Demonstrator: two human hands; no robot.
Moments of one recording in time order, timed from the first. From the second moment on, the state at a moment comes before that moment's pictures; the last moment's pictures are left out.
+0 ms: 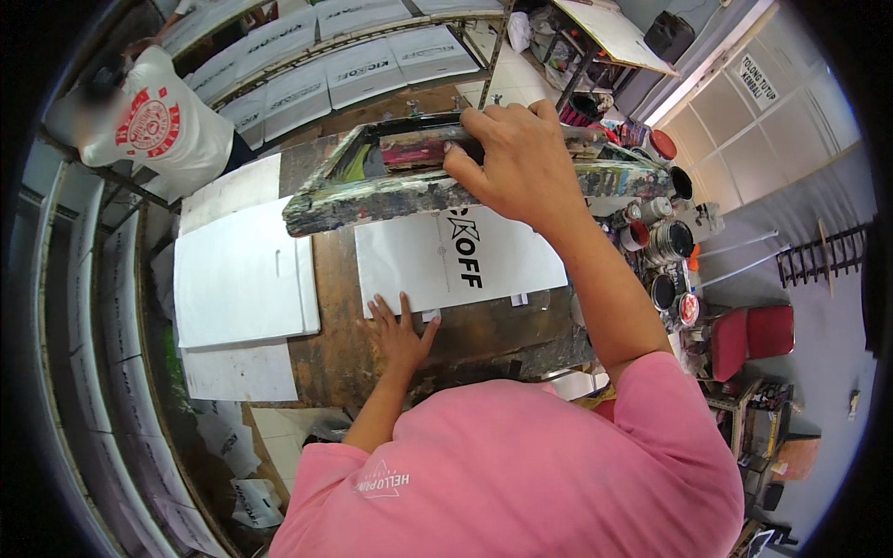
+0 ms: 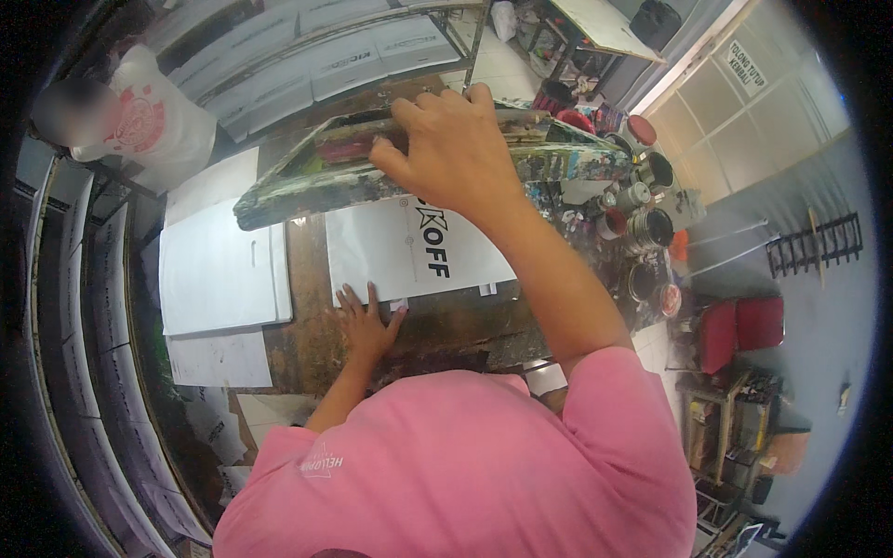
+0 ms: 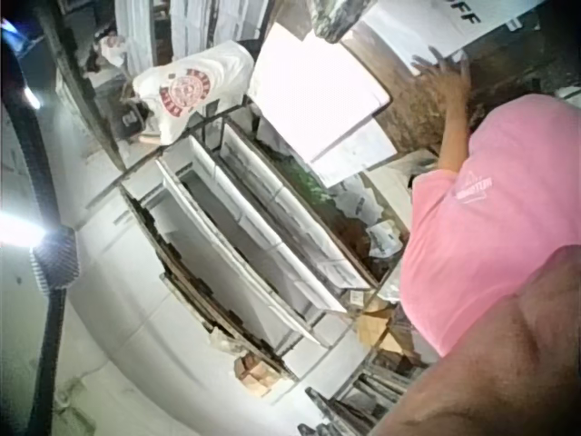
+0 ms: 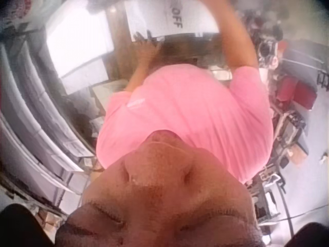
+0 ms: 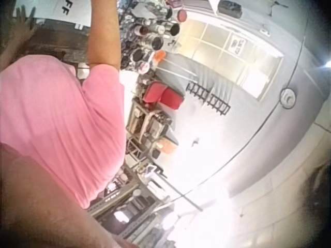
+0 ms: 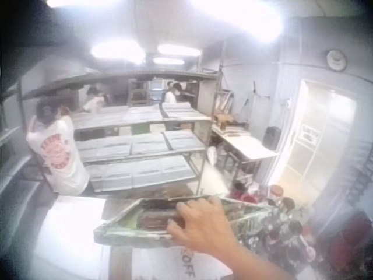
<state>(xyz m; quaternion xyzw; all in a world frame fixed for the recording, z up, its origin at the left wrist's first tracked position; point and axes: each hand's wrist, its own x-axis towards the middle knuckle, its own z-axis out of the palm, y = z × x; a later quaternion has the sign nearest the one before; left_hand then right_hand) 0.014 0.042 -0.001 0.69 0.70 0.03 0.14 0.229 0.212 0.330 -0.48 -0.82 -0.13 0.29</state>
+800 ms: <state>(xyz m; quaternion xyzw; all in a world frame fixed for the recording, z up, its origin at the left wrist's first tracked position) -0.052 0.068 0.081 0.50 0.69 0.48 0.20 0.229 0.237 0.353 -0.50 -0.81 -0.09 0.29</state>
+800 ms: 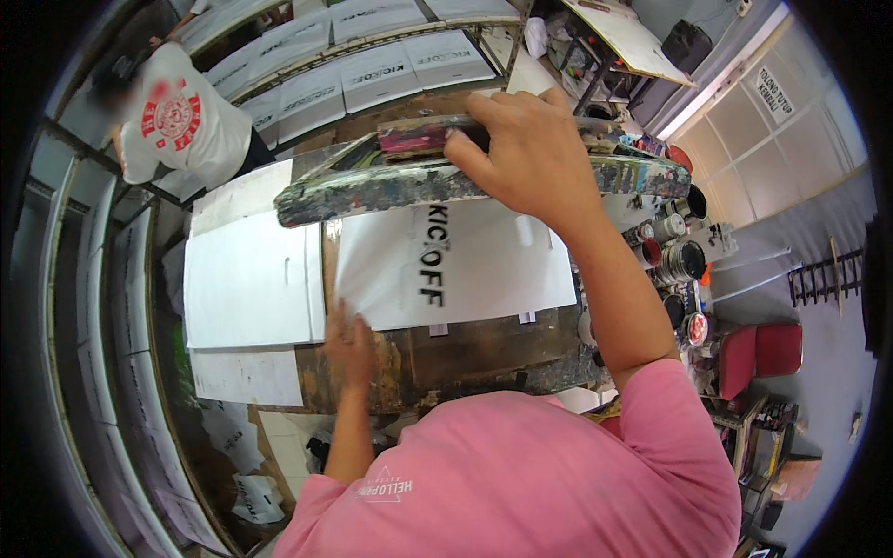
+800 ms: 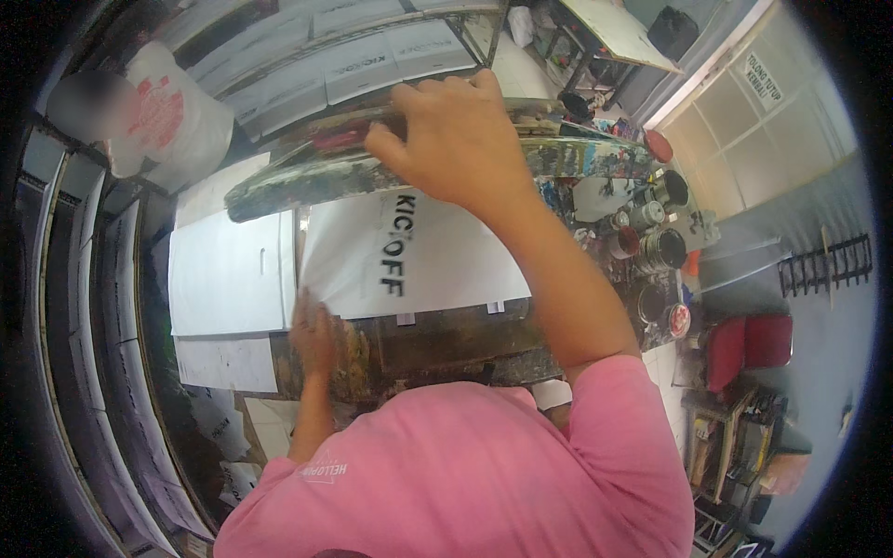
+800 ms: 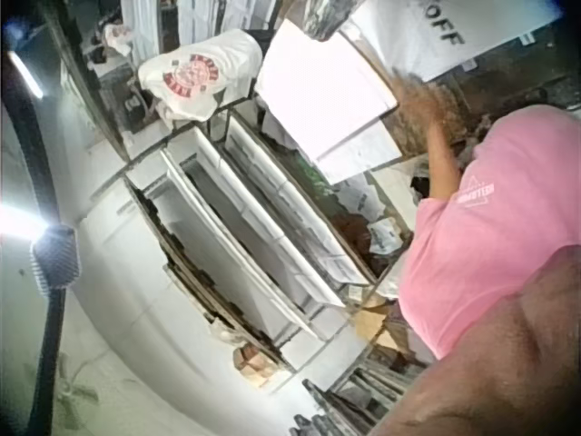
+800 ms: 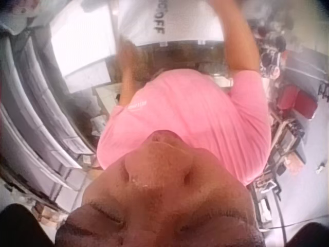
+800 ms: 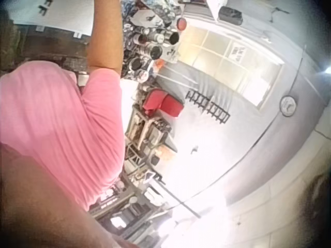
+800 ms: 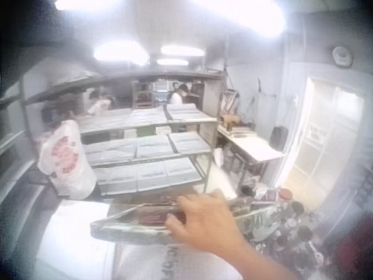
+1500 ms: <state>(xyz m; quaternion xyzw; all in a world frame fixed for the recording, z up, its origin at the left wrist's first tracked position) -0.043 0.072 0.187 0.45 0.20 0.57 0.66 0.227 0.163 0.294 -0.52 -0.81 -0.10 0.25</state>
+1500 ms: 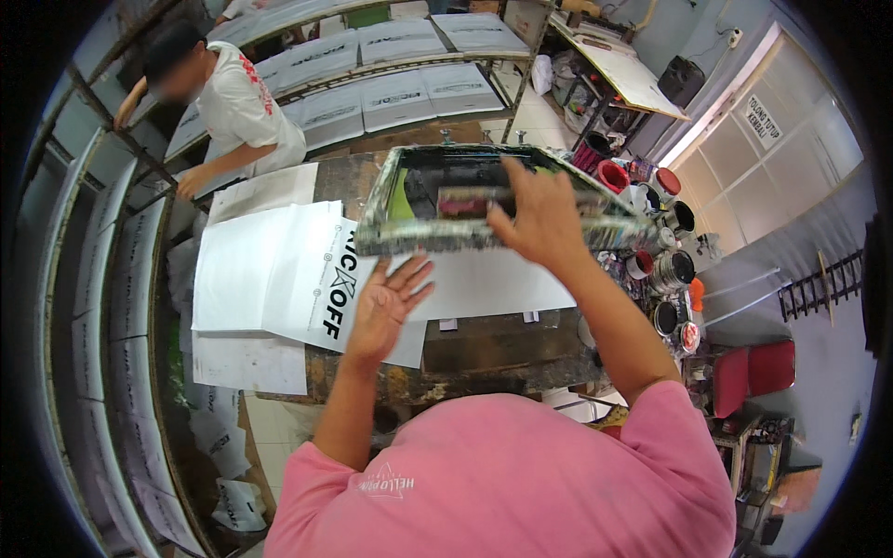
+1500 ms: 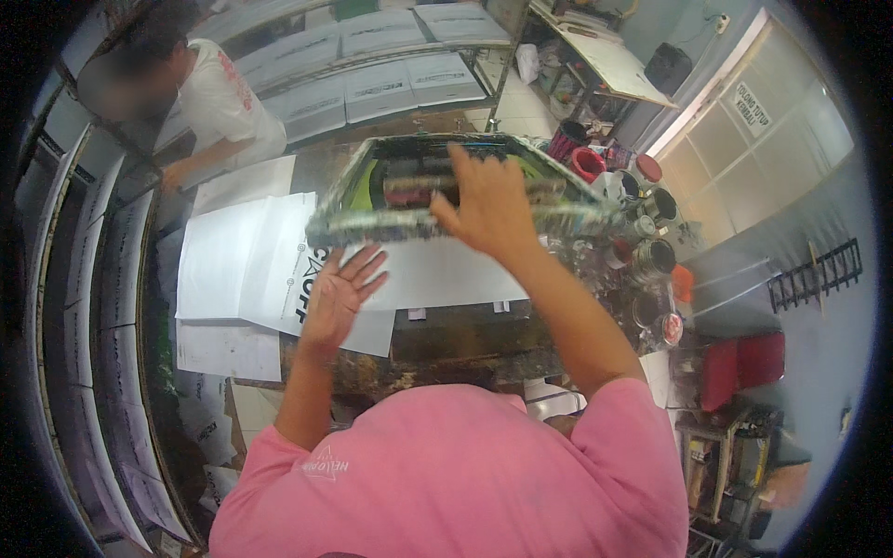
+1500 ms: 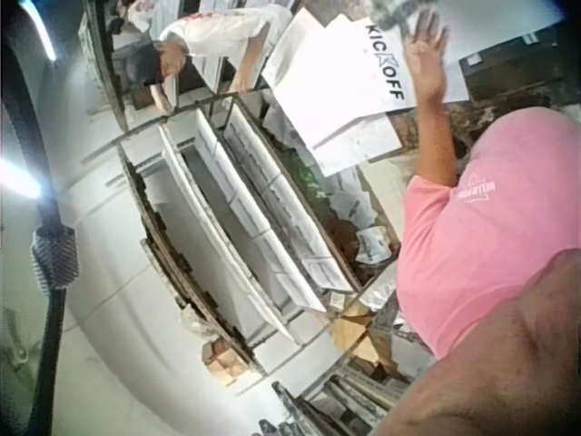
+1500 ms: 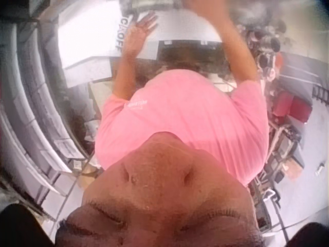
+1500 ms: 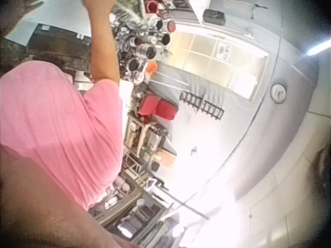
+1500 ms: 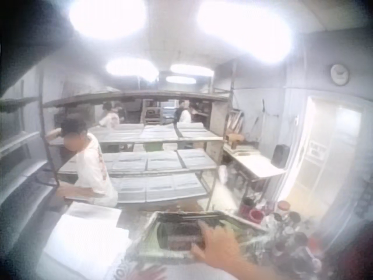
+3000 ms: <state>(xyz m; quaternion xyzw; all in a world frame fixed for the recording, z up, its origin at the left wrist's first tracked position) -0.017 -0.003 0.053 0.02 0.52 0.43 0.73 0.224 0.378 0.018 -0.47 -0.87 0.05 0.09</state>
